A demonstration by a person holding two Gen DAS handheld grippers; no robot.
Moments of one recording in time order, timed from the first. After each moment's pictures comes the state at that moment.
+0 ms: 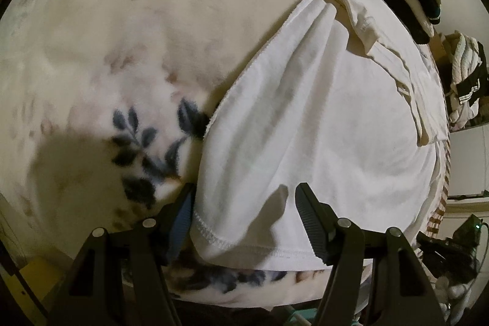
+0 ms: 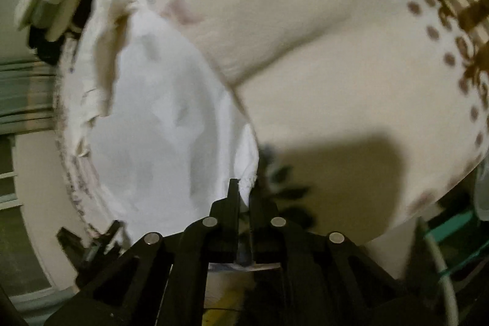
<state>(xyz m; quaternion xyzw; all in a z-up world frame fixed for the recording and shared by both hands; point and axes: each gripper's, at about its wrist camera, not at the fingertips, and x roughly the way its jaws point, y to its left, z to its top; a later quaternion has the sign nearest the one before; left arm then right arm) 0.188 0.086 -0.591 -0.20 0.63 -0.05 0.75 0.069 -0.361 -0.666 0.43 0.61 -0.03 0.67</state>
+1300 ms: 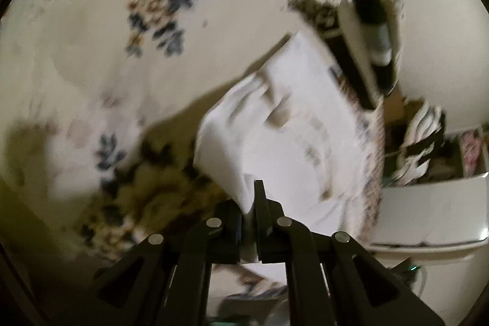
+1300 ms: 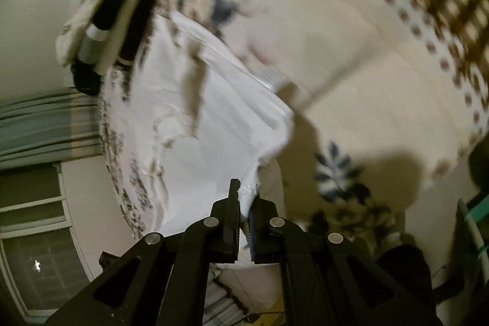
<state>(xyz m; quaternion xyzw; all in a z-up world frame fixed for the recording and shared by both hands) 0.201 0.099 -0.506 -0.38 0.54 -0.07 0.74 0.067 -0.391 -0.591 0.52 0.54 -0.01 0.66</state>
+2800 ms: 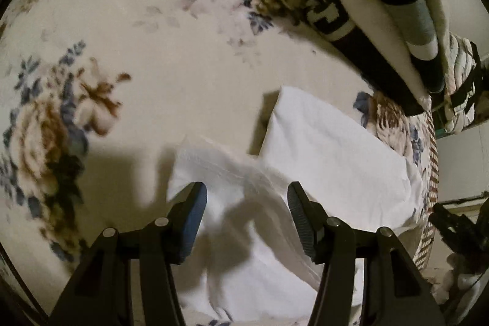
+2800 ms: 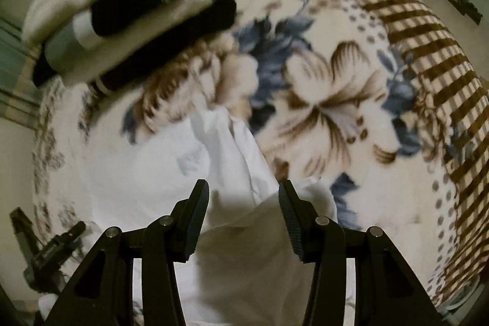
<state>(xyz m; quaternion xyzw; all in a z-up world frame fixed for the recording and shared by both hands) 0.425 0.054 -0.525 -0.16 0.60 -0.08 0.78 0.330 -0.348 -0.554 0.27 0.55 -0.09 0.78</state>
